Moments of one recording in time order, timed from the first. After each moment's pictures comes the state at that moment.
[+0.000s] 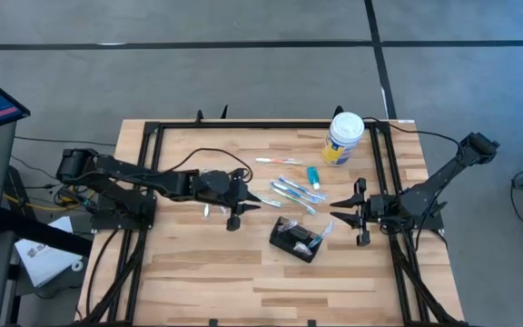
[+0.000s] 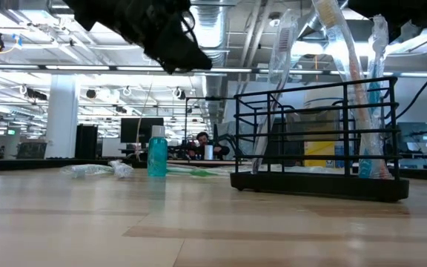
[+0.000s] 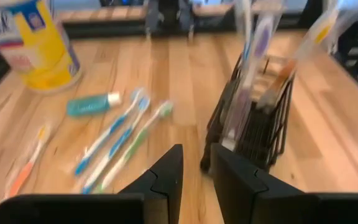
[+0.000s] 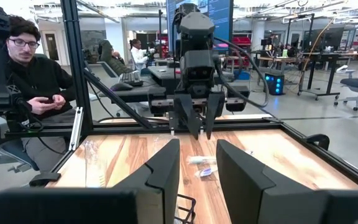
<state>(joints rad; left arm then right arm) -0.05 1.42 0.82 0.12 -0.06 0.02 0.66 0.66 0.24 0.49 0.72 -0.03</state>
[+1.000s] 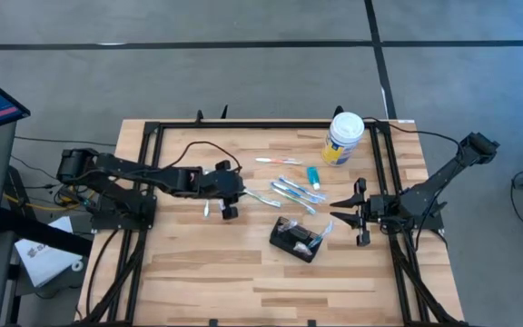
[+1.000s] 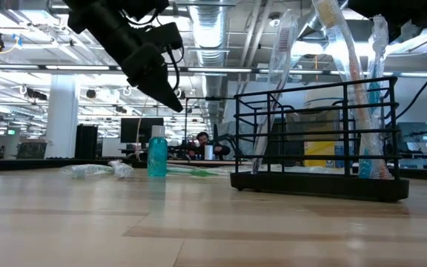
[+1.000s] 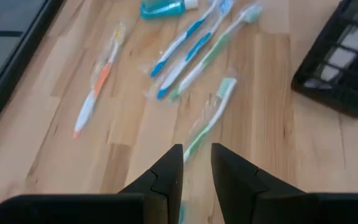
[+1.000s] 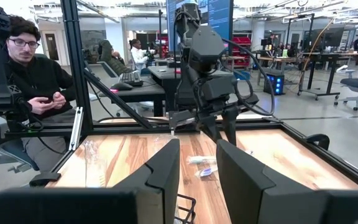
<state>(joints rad) 0.01 1.43 0.82 -0.18 -0.28 0.00 0.66 0.66 0.24 0.49 0.72 -0.03</state>
